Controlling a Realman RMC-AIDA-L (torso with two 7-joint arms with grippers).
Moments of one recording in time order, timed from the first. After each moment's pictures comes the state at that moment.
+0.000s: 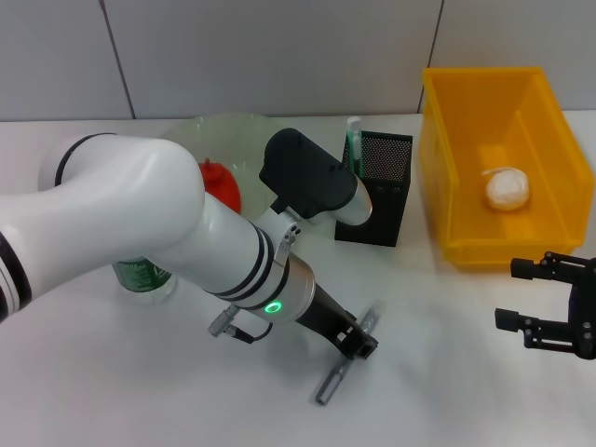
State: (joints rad) left arm -0.81 -2.08 1.98 0.91 2.19 0.91 -2.68; right arm 0.39 1.97 -0.60 -0.60 -1.98 -1.64 1.08
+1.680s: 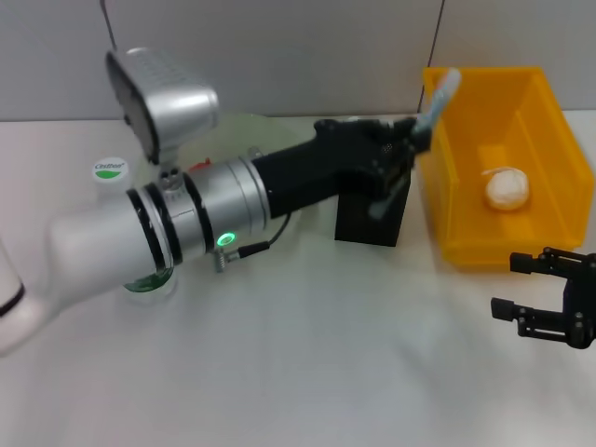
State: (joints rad) left arm -0.52 -2.08 1.80 0.83 0.78 0.85 -1.20; right arm 0.39 1.98 -0.60 -0.60 -1.98 -1.58 1.12
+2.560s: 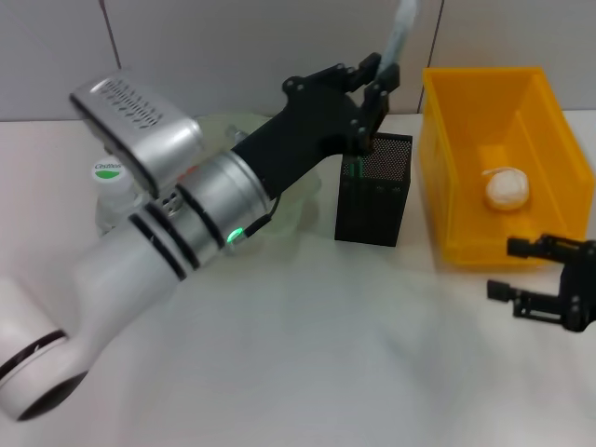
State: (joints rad) left arm -0.61 -2.08 2.14 0.59 -0.12 0.97 -0.50; right arm 0.40 2.00 -0.54 -0.60 -1.97 -1.60 1.13
